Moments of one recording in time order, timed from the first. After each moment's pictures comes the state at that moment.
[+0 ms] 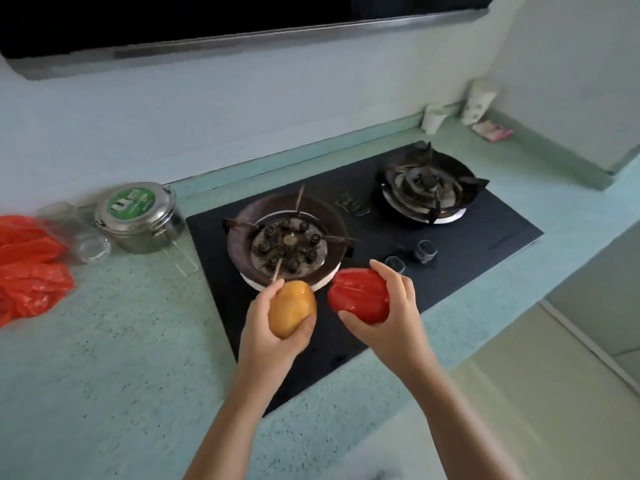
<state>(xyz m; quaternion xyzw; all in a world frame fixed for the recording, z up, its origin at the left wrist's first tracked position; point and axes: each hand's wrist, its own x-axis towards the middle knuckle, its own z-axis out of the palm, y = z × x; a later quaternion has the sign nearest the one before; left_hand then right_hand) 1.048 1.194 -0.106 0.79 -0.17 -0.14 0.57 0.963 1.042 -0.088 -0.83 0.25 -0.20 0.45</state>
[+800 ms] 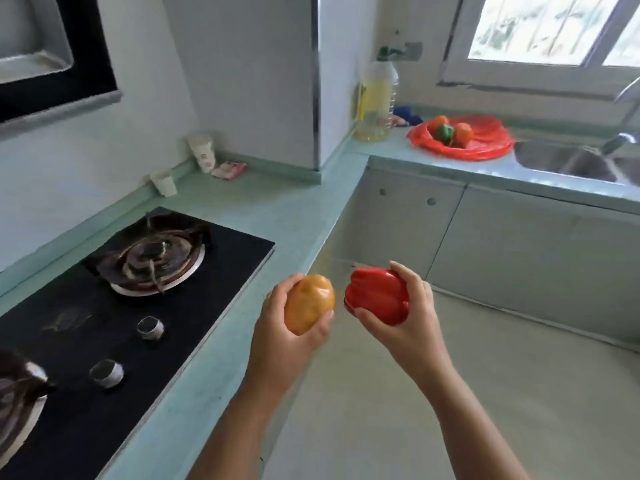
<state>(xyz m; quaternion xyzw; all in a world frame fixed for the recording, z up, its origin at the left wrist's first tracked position) 0.781 0.866 -0.042 0.67 -0.48 -0.24 0.51 0.622 0.800 -0.042 -0.67 0.47 -0.44 0.36</state>
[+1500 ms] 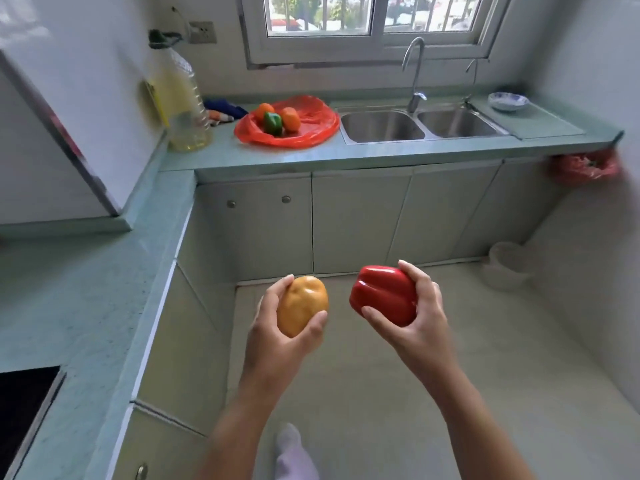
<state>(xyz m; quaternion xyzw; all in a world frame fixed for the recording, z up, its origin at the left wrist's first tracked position) 0.618 0.637 -0.075 0.53 -0.59 -0.41 0.45 0.438 0.666 -0.067 -0.51 0.65 -0.51 0.23</state>
